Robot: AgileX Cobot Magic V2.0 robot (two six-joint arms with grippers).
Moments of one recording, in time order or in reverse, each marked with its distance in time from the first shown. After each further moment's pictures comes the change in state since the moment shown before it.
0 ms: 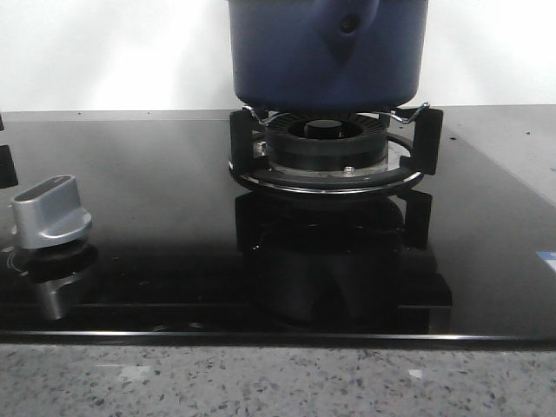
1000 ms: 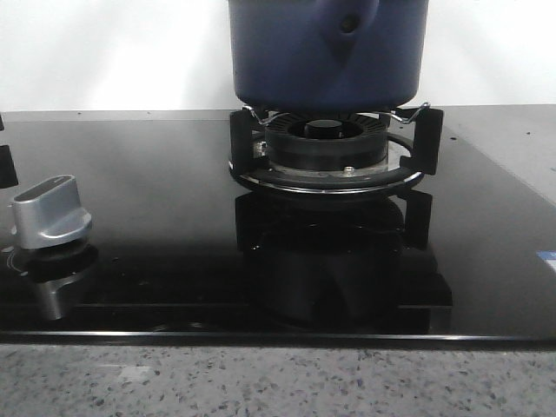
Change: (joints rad) left arm 0.000 0.000 0.000 0.014 0.011 0.000; right arm 0.000 -0.072 -0.012 0.114 0.290 0.000
